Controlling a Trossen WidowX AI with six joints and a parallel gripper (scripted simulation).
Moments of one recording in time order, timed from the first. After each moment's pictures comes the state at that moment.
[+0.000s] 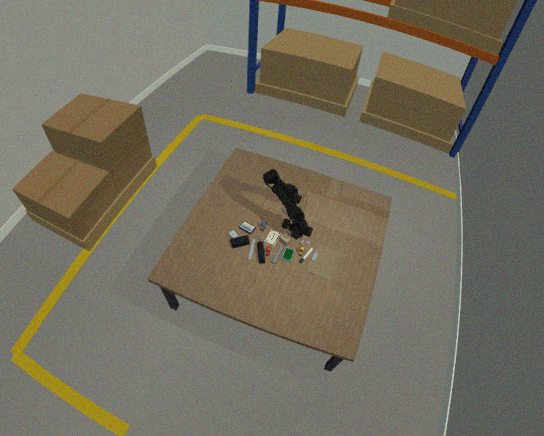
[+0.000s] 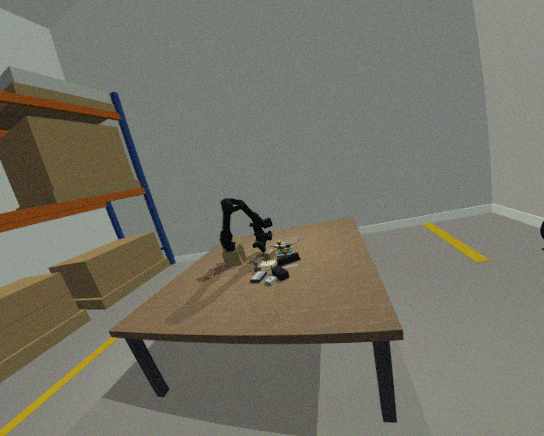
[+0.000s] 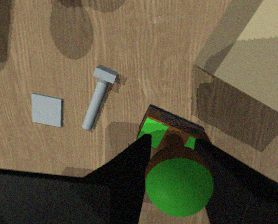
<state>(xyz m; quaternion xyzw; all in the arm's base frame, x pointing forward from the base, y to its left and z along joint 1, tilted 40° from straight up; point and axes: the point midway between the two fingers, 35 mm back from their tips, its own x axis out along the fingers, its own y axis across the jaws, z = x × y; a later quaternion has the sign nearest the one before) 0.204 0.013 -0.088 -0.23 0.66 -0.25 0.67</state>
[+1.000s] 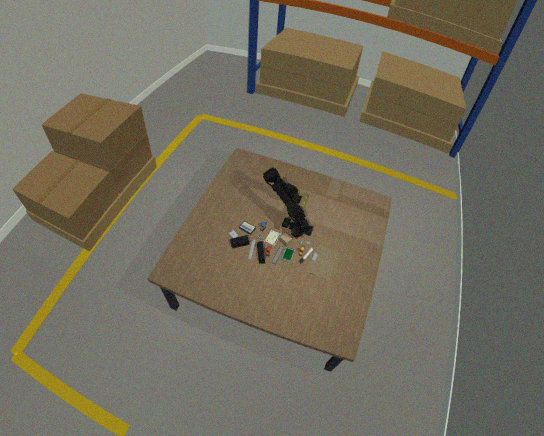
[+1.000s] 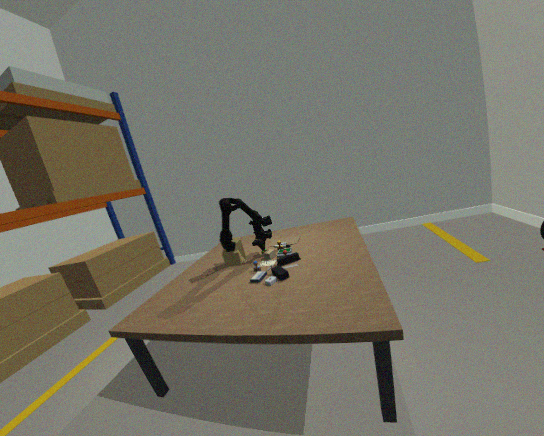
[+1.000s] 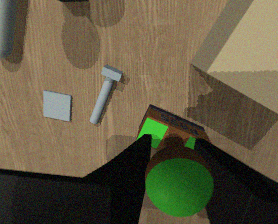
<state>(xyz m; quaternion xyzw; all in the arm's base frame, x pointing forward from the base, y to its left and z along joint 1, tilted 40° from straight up) 0.205 0.022 -0.078 -0.23 0.66 -0.25 0.67</state>
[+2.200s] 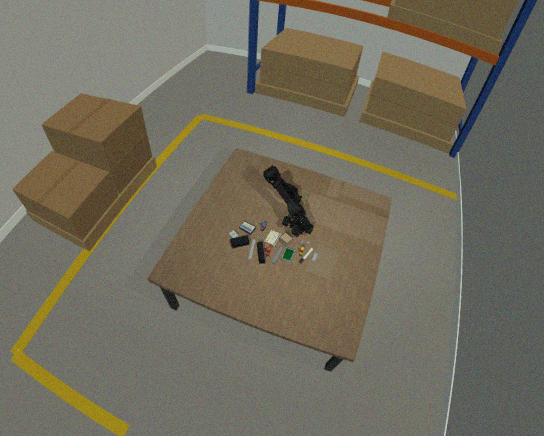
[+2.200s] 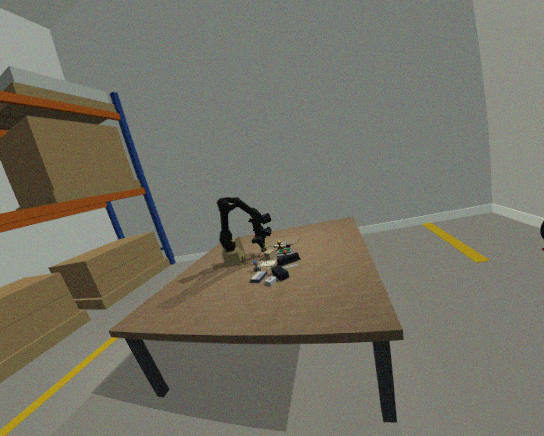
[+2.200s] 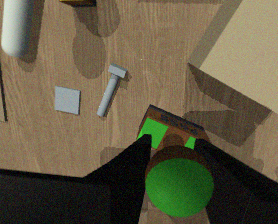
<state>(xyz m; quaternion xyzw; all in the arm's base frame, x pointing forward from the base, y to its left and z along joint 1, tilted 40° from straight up) 0.205 0.033 -0.065 -0.23 0.66 -0.25 0.67</state>
